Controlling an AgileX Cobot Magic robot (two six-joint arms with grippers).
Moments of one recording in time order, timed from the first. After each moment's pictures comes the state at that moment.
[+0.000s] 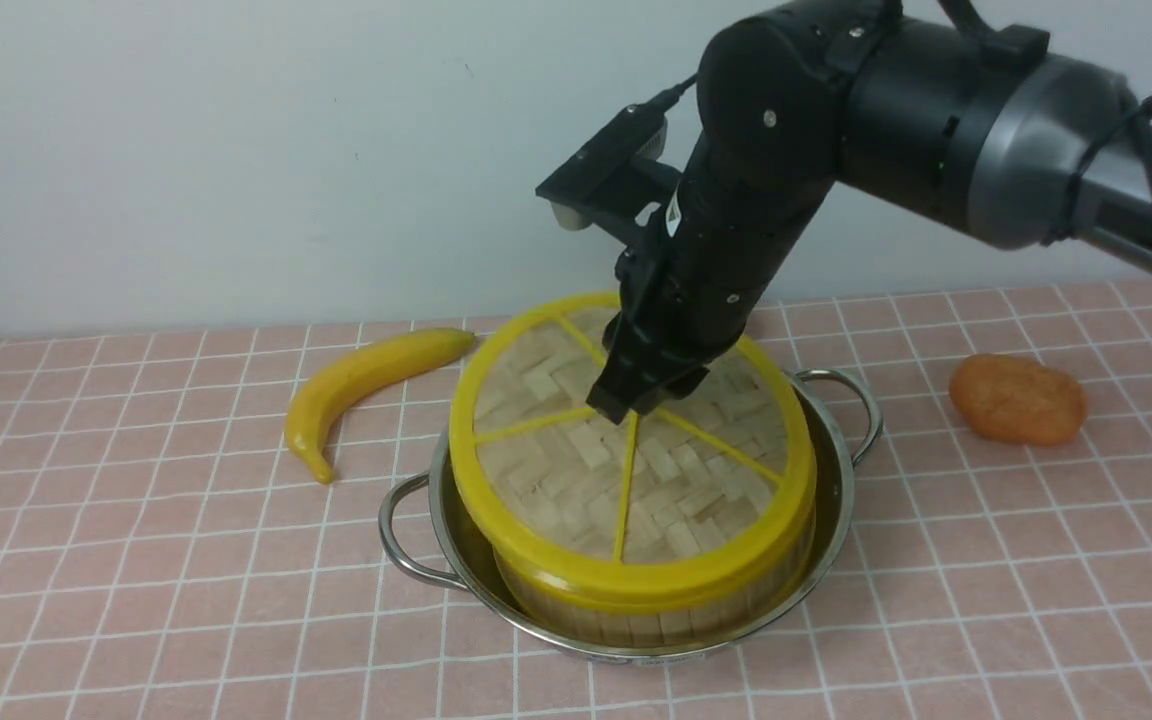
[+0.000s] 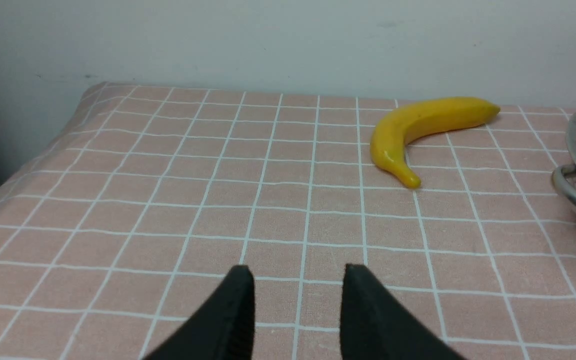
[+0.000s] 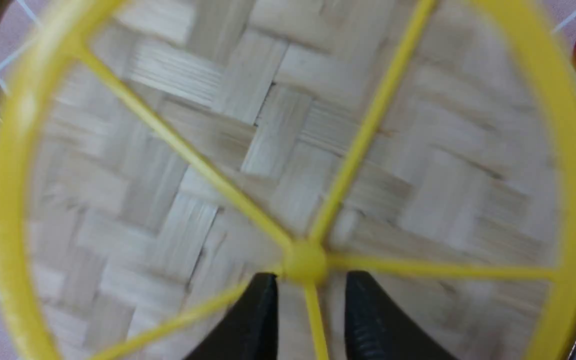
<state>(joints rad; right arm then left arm) 0.65 2.01 -1.87 0.07 1.20 -0.21 0.12 0.00 0.01 0.06 0.34 -0.09</state>
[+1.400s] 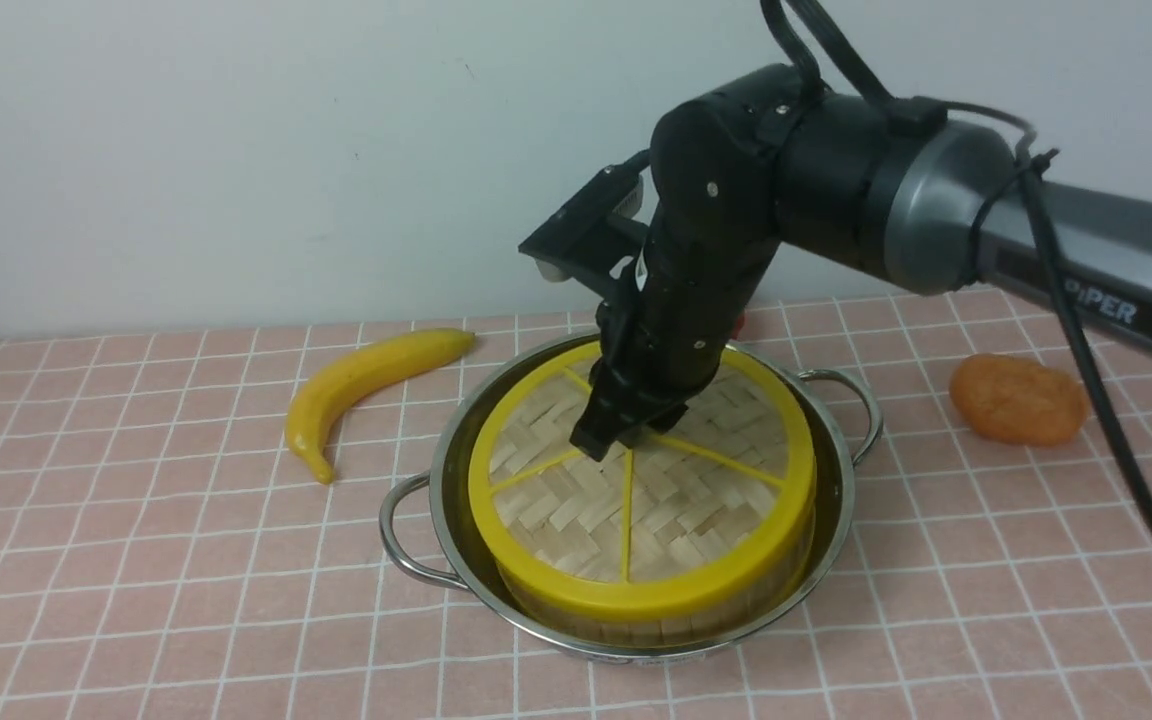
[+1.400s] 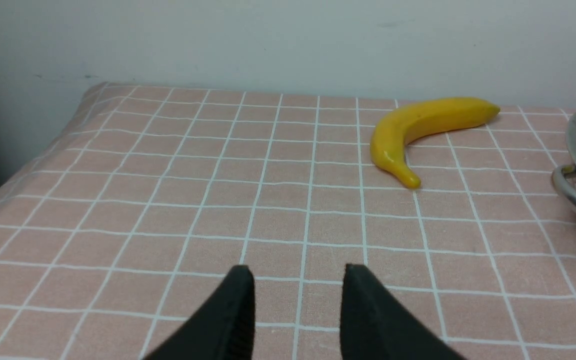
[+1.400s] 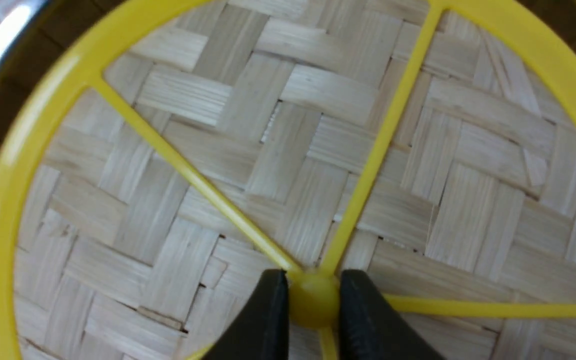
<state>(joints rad) 0.66 2.10 -1.88 0.02 1.18 -0.18 0.12 0.00 0.01 0.06 0.34 -0.09</state>
